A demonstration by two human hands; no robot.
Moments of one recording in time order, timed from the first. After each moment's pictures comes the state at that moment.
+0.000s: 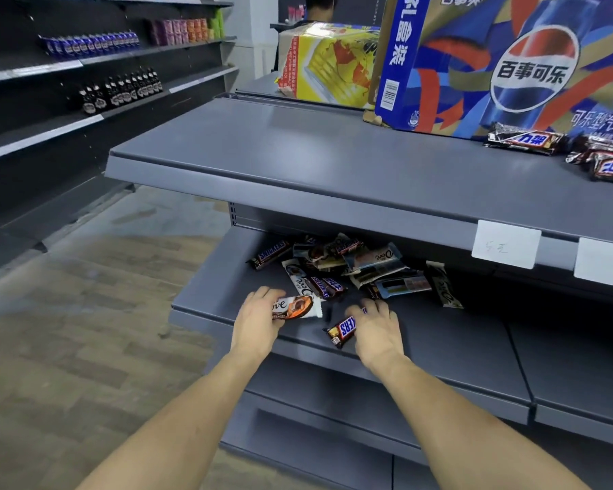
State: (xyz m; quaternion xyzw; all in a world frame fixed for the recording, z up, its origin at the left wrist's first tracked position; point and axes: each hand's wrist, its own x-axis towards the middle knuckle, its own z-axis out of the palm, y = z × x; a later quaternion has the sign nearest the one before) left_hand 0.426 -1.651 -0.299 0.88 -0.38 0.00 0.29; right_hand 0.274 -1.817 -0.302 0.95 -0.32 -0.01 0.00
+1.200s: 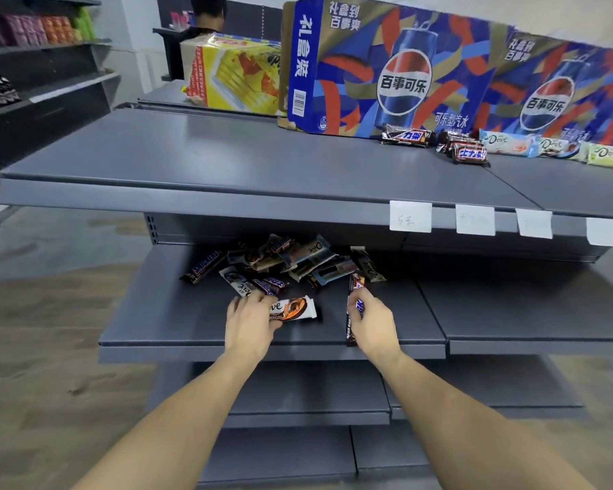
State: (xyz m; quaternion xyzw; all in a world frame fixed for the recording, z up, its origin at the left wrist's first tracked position) left_hand 0.392 -1.696 -0.295 0.84 -0.50 0.03 0.19; right_hand 0.195 -1.808 -0.272 0.78 -0.51 0.25 -0.27
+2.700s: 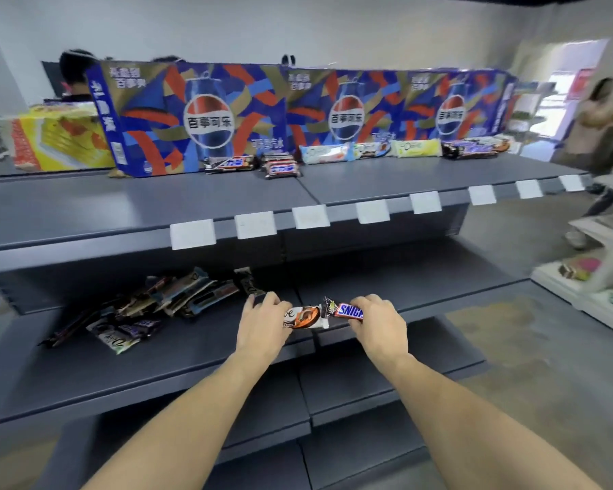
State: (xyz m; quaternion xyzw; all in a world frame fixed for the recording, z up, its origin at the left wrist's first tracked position) left_hand 0.138 -1.807 -0.223 0.74 -0.66 0.08 0.12; right_hand -0.073 -1.866 -0.229 0.79 -0.57 0.22 -0.02
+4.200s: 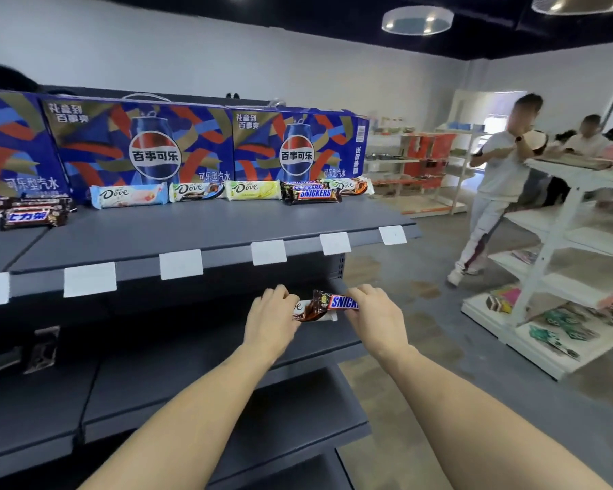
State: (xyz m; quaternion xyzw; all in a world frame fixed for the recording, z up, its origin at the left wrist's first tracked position) left_hand -0.242 -2.064 -0.163 0.68 -0.70 0.11 0.20; right_hand -0.440 -2.106 -0.157 0.80 -0.54 0.25 0.08
